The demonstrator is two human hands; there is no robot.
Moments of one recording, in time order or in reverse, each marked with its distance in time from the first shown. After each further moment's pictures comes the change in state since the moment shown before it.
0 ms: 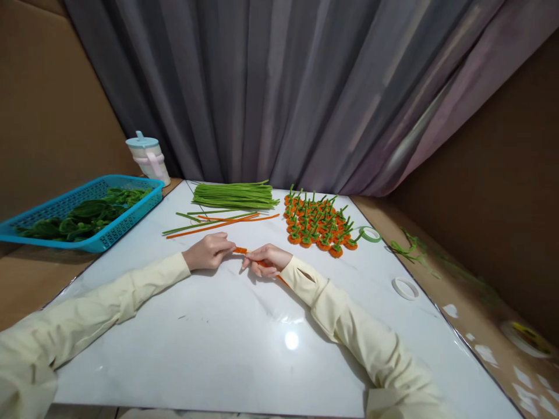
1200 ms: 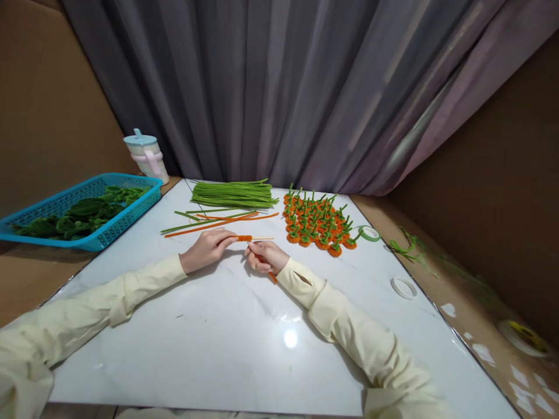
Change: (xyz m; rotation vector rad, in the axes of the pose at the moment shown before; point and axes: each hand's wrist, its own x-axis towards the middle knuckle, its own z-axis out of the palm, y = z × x) left_hand 0.012 0.018 -0.006 -0.205 0.203 -0.278; right_hand 0.012 0.011 0.004 0.051 0.155 -0.213
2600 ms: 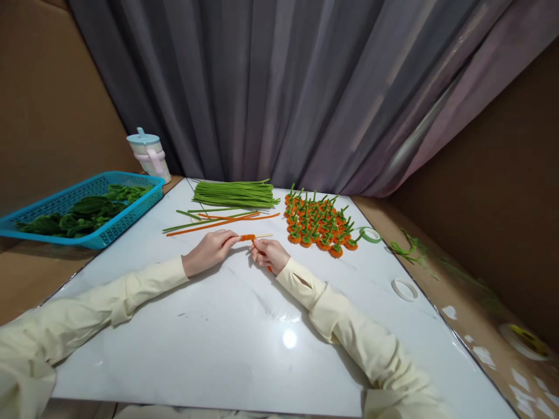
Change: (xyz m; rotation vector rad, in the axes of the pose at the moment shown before) left_hand 0.001 0.013 0.001 0.055 -0.109 -0.195; right_hand 0.003 0.003 -0.001 0.031 0.265 -0.055
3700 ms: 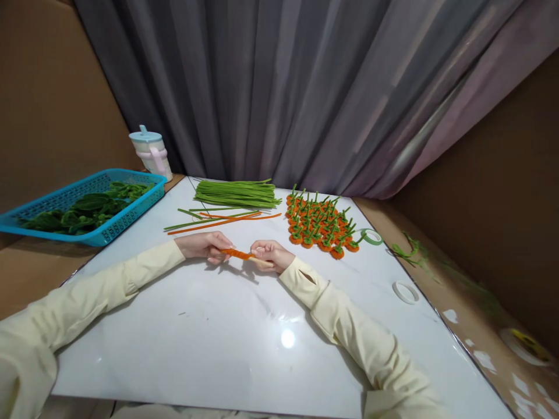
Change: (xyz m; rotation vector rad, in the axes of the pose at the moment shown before) left_hand 0.012 -0.032 -0.021 -1.136 -0.794 -0.506; right_hand -0.005 -0.005 -0.009 -0.022 -0.287 0.034
